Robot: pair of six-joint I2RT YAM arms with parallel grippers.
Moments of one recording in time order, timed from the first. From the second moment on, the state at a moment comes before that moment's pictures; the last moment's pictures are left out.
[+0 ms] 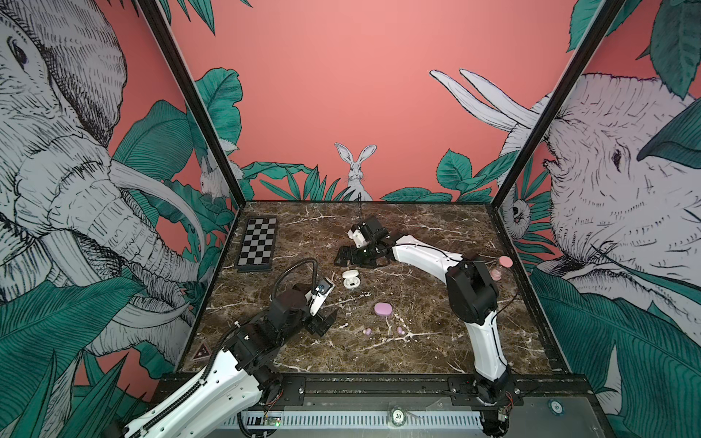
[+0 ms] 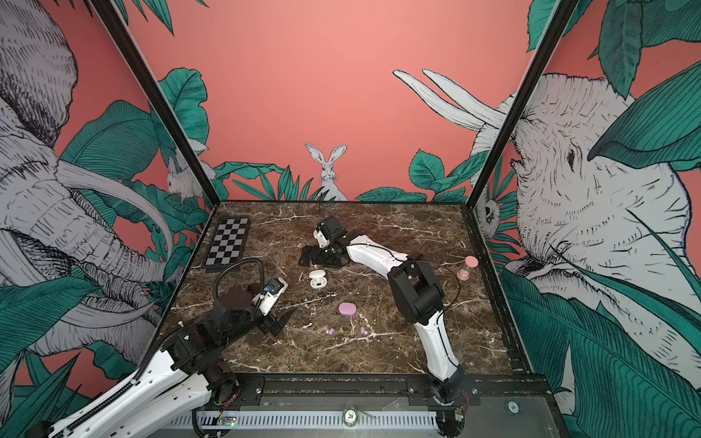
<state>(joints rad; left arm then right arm) -0.80 0.58 0.53 -0.50 -0.14 0.16 0.72 2.13 1.71 -0.52 -0.42 0.55</state>
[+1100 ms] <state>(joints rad) -0.80 0.58 0.53 -0.50 -0.14 0.16 0.72 2.13 1.66 -0.48 -0.43 0.57</state>
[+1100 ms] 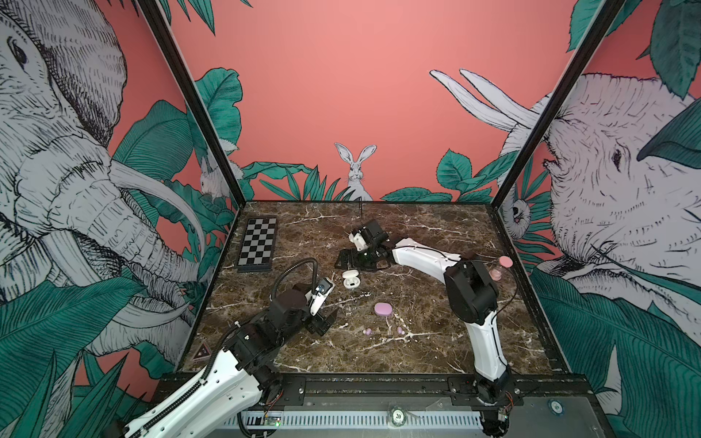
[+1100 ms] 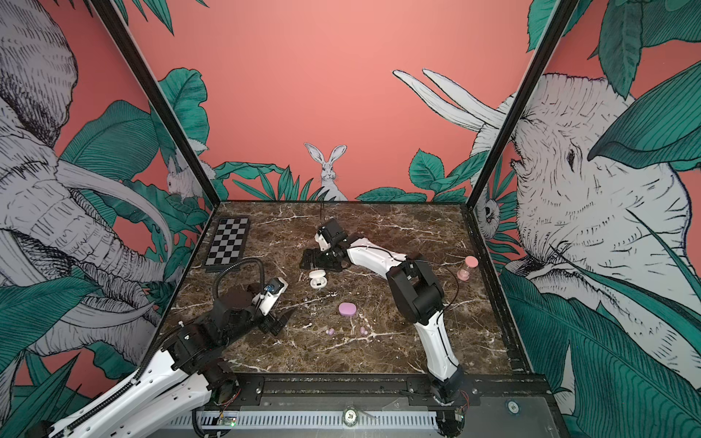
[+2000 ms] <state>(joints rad) -0.80 0.58 0.52 -0.50 -0.14 0.16 0.72 2.13 1.64 -0.47 -0.43 0.59</state>
